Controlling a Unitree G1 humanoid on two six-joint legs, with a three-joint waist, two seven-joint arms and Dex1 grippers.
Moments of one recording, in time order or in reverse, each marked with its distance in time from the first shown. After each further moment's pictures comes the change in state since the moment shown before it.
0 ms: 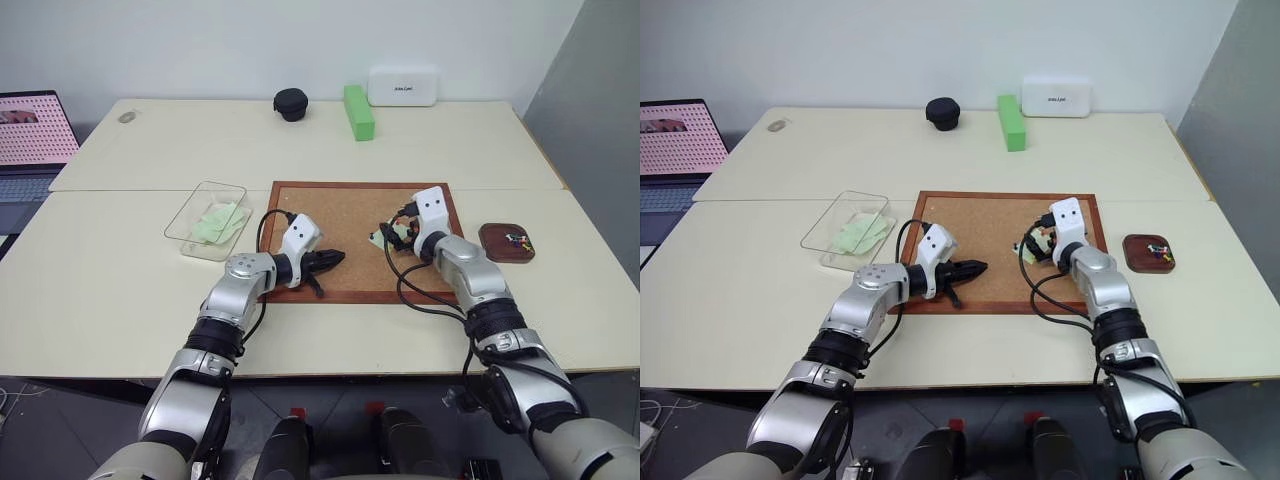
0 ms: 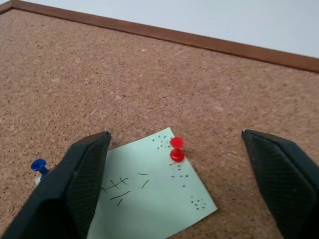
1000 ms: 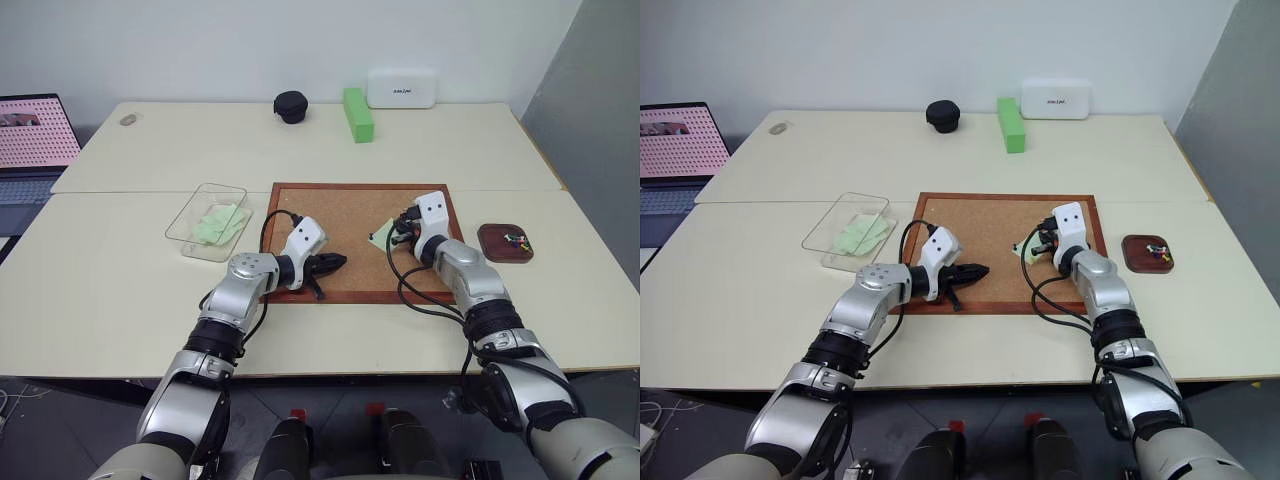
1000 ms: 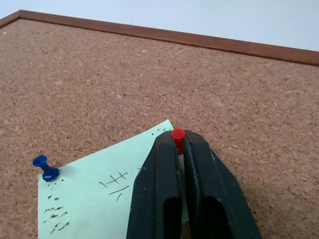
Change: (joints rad) left arm 0.011 0.008 -0.032 -0.031 0.041 0.016 0.004; right arm 0.009 0.010 -0.051 0.020 0.020 -0.064 0.035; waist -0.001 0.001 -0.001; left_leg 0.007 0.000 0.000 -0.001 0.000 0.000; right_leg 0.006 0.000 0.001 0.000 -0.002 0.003
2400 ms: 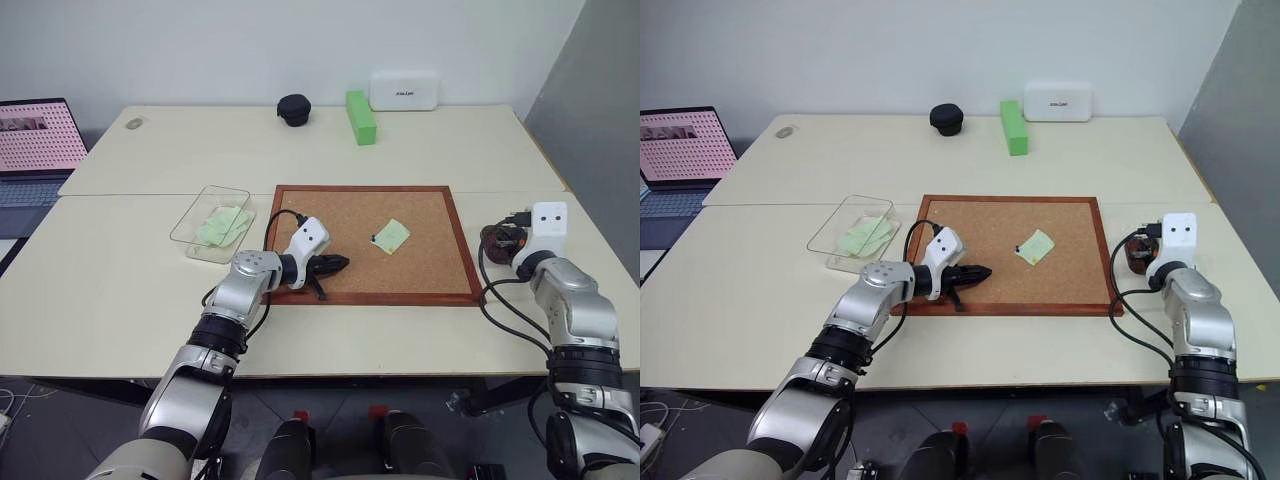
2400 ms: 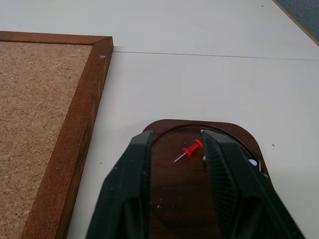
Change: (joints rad) left arm -0.020 -0.006 -0.016 0.037 0.019 0.002 -0.025; right arm 0.303 -0.259 -0.229 -0.482 0.048 0.324 -0.151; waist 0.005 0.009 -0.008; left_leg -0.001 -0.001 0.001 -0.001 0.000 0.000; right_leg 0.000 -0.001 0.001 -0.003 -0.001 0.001
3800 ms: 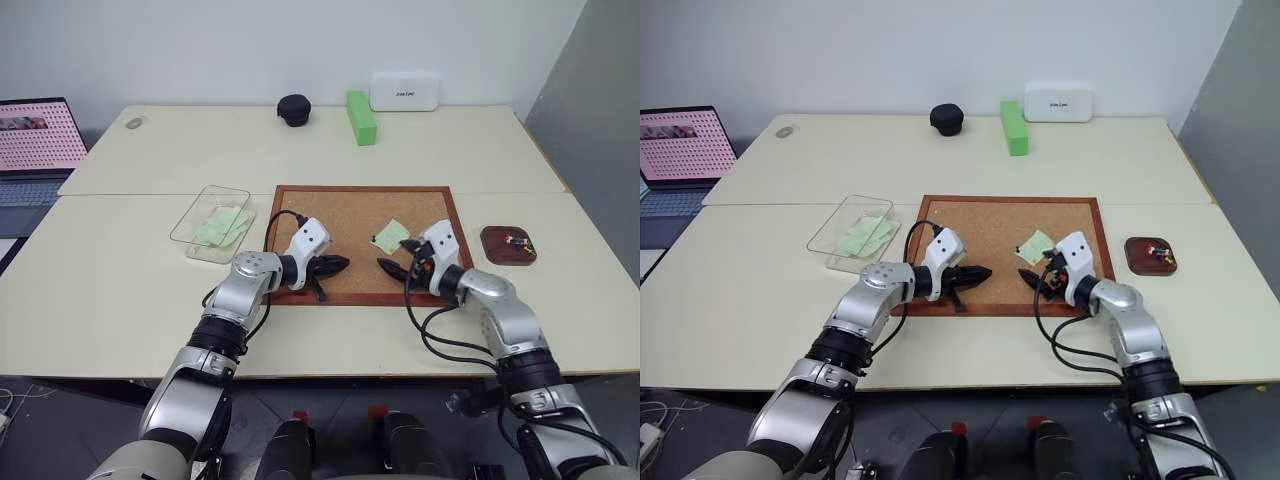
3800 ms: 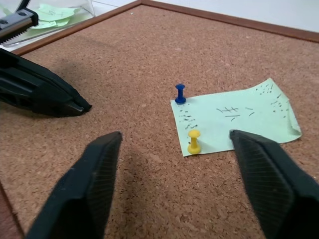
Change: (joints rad) left arm 0.005 0.001 0.000 -0.014 0.003 0.001 0.001; right arm -0.021 0.139 0.350 0.107 0.030 -0.273 0.428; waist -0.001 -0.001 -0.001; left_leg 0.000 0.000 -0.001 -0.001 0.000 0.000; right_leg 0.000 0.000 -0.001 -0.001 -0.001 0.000
